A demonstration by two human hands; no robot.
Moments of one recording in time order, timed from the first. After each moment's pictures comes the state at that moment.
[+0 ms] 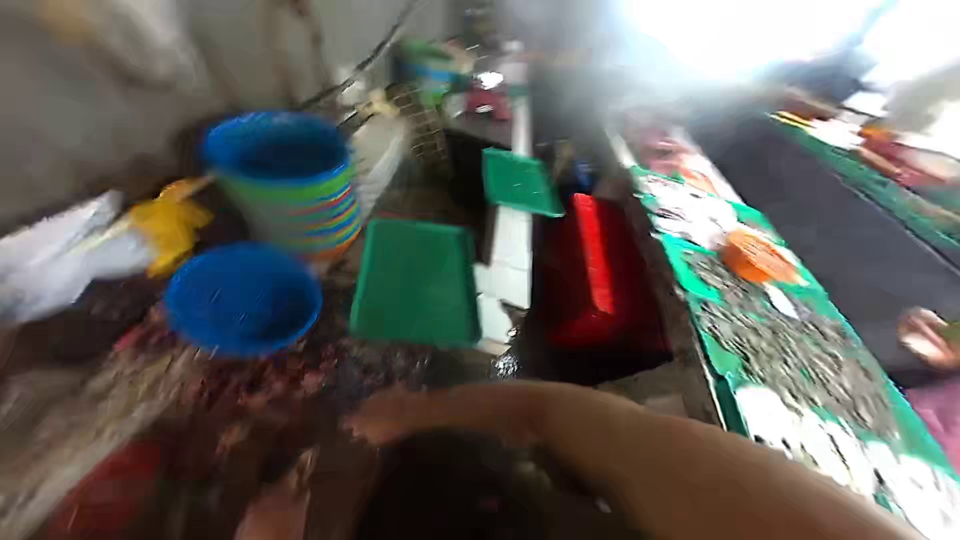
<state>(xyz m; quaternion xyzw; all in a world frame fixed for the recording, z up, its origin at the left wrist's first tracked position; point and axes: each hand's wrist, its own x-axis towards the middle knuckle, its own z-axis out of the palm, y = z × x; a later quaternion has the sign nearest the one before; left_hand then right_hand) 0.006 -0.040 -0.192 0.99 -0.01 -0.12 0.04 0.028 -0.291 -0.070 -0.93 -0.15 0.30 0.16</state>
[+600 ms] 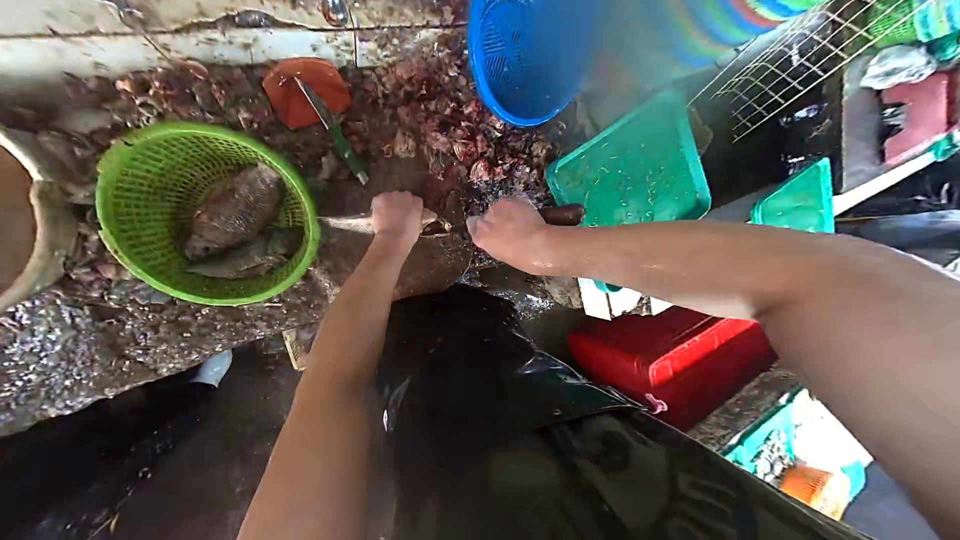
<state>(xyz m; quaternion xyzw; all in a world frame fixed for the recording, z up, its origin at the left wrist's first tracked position) 0.064 -0.025 -0.162 0.94 0.00 -0.32 0.10 0.068 -0.176 -0.022 -0.81 -0.36 0.36 -0.28</state>
